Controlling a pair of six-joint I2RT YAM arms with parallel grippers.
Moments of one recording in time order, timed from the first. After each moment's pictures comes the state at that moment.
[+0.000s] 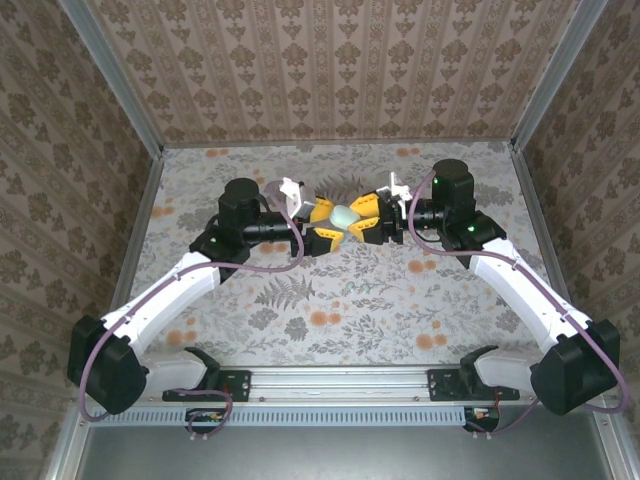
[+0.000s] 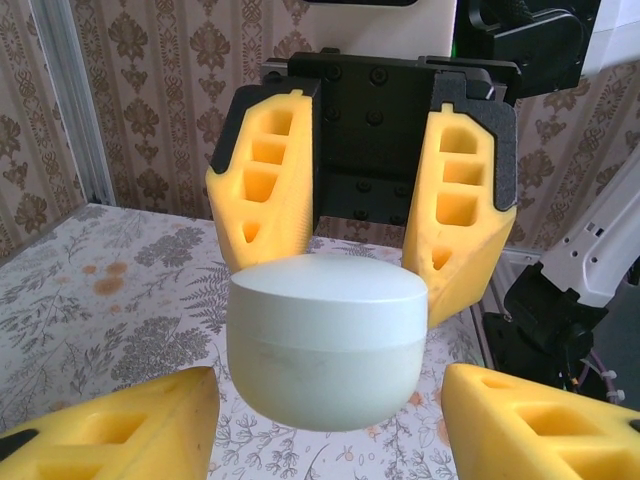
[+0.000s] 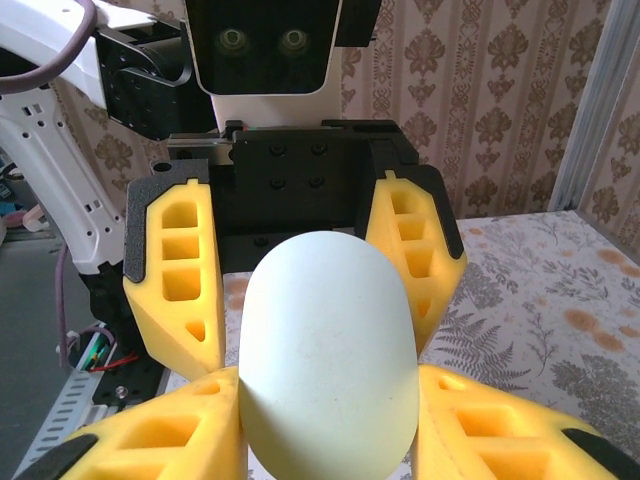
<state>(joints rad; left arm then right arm) -0.64 1.23 0.96 0.11 0.89 0.05 0.36 1.23 1.05 -0.10 -1.06 -0.25</state>
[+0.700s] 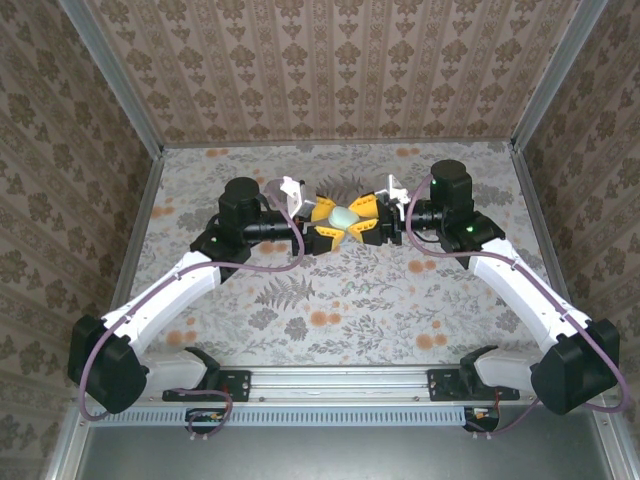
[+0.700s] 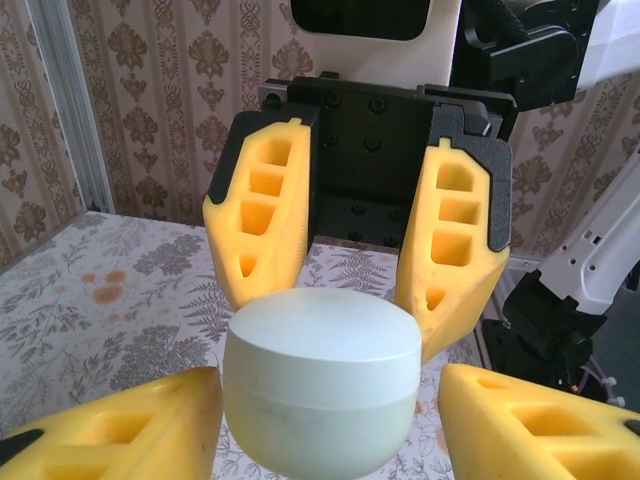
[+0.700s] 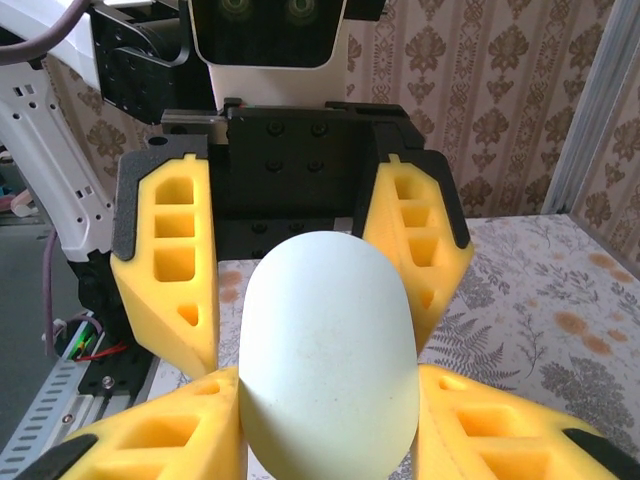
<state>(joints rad) -0.64 1.23 0.97 0.13 0.89 0.03 0.36 1.23 1.05 -0.11 -1.04 -0.30</state>
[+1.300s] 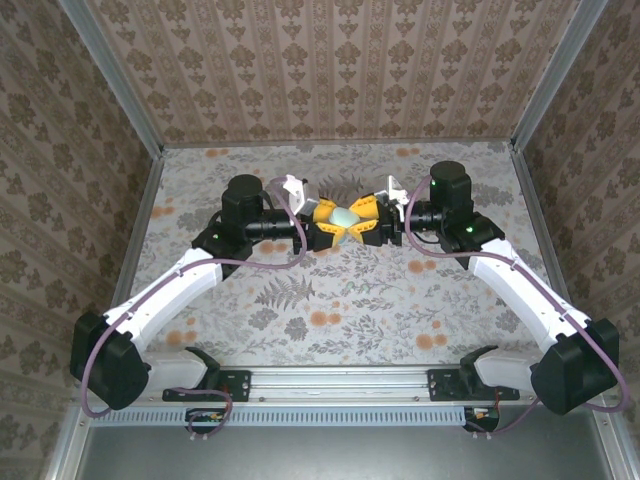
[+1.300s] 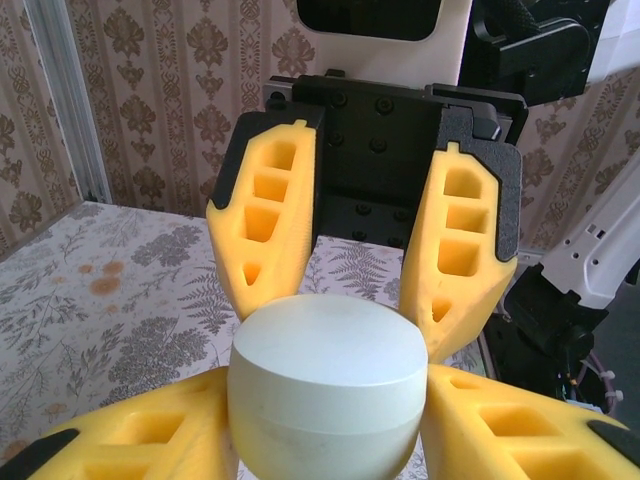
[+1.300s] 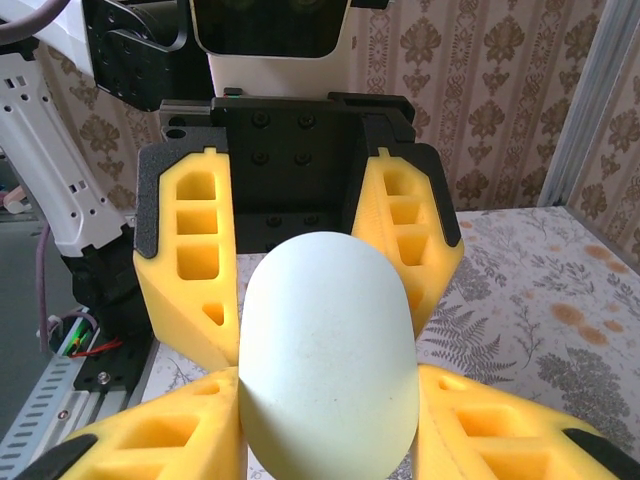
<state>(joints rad) -0.65 1.25 0.99 0.08 0.89 0.06 0.36 1.23 1.04 -0.11 -1.03 -0.30</state>
